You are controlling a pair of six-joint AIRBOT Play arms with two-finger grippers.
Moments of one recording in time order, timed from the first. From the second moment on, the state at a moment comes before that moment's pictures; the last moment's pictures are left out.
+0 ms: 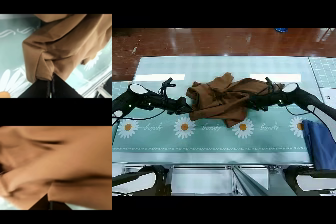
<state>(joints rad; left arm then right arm) 0.05 -1.37 0.84 0.71 -1.16 -1.20 0.14 -1.54 0.98 -0.63 0.95 1.31</state>
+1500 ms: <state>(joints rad) 0.41 -0.68 1.92 0.65 -1.30 -1.39 -0.06 -0.73 1.82 -1.04 1.75 1.52</state>
